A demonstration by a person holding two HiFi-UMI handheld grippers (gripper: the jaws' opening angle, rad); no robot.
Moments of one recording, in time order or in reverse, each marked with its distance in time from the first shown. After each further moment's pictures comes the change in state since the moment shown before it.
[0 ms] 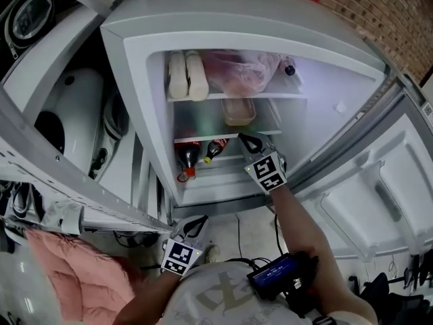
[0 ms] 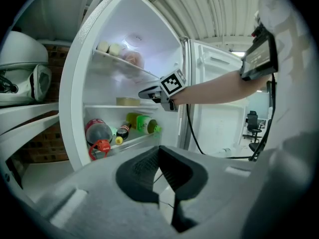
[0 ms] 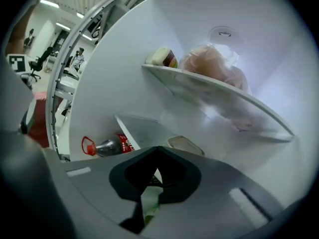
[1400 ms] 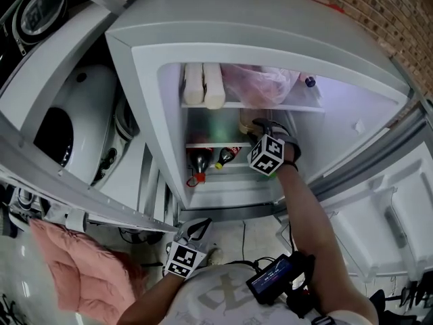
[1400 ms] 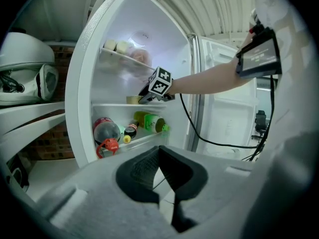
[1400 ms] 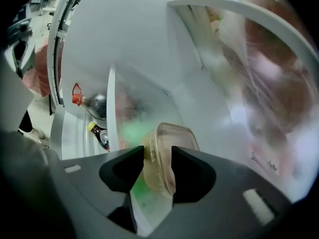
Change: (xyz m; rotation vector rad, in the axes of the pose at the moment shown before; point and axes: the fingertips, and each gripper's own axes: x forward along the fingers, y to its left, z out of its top) left arm 0.008 0.020 0.000 -0.023 0.015 0.081; right arm 0.077 -0.031 -0.032 -0.453 0.378 0.093
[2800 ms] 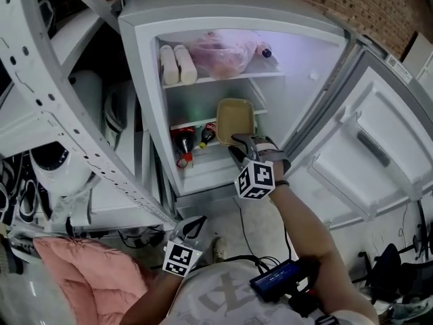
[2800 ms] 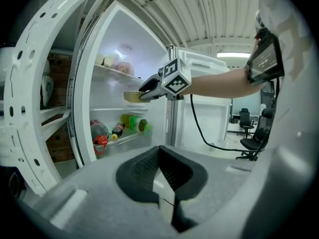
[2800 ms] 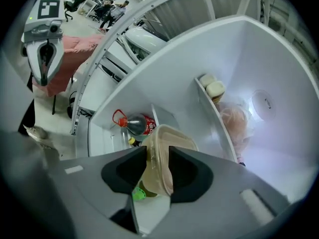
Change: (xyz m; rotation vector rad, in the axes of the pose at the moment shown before) left arm -0.083 -0.054 -0.022 0.075 -0.024 -0.140; right arm -0.167 0.109 0.041 -0.060 -0.056 -0.136
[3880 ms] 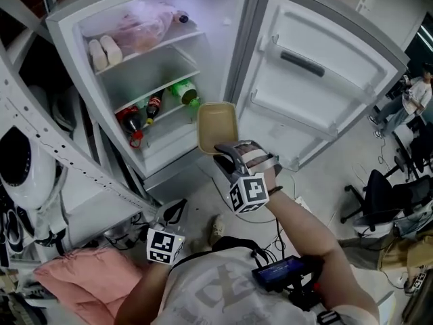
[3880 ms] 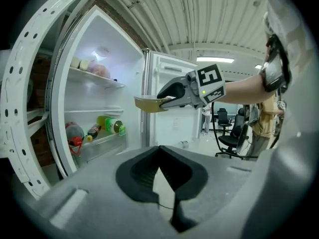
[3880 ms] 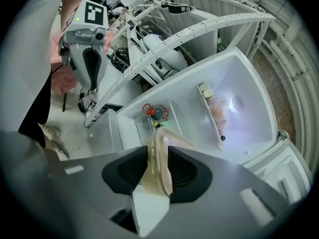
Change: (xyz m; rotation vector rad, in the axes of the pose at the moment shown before) left arm -0.035 -0.079 -0.009 0.071 -0.016 -0.208; right arm -0.179 0.116 -0.029 0.020 0.152 -0.057
